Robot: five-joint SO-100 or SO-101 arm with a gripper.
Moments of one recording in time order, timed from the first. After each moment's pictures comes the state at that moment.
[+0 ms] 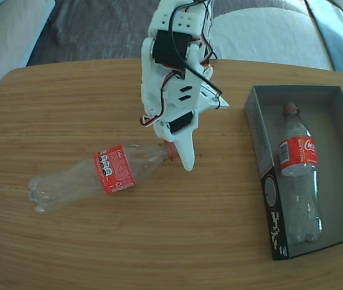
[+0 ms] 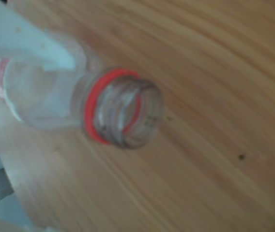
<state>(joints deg) 6.9 119.3 129.3 66.0 -49.0</state>
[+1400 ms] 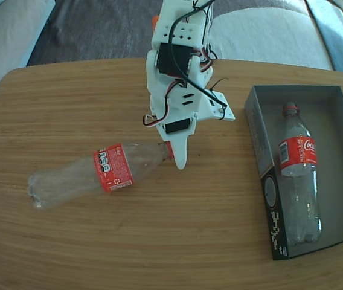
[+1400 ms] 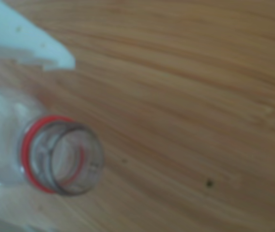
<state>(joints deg) 6.4 119.3 137.5 63.4 -30.6</state>
